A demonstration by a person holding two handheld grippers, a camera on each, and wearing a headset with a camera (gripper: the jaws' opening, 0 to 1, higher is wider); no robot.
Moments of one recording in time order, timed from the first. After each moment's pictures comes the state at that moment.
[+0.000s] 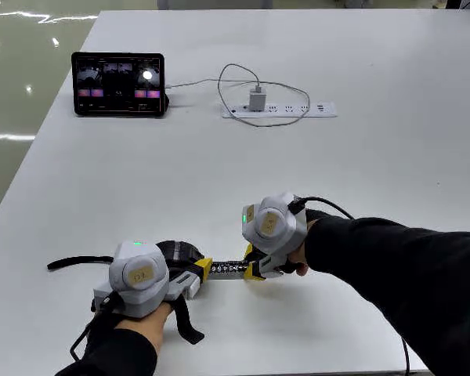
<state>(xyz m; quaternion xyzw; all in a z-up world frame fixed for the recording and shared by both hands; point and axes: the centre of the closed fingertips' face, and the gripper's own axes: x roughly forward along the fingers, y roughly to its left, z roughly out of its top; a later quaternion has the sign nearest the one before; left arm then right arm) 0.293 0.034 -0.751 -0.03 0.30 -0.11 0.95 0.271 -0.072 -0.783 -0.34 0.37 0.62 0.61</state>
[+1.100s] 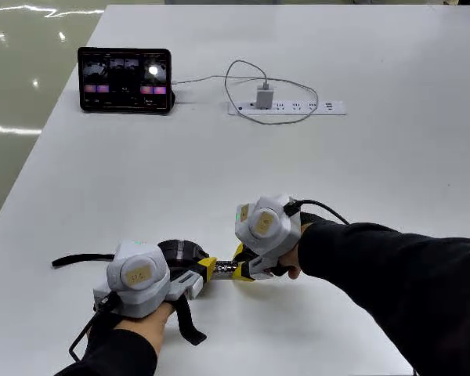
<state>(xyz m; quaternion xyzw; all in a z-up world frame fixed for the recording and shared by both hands) 0.293 0.034 -0.750 -0.04 0.30 -0.12 0.95 0.269 -0.042 -0.783 -0.32 0.35 0.62 0.62</state>
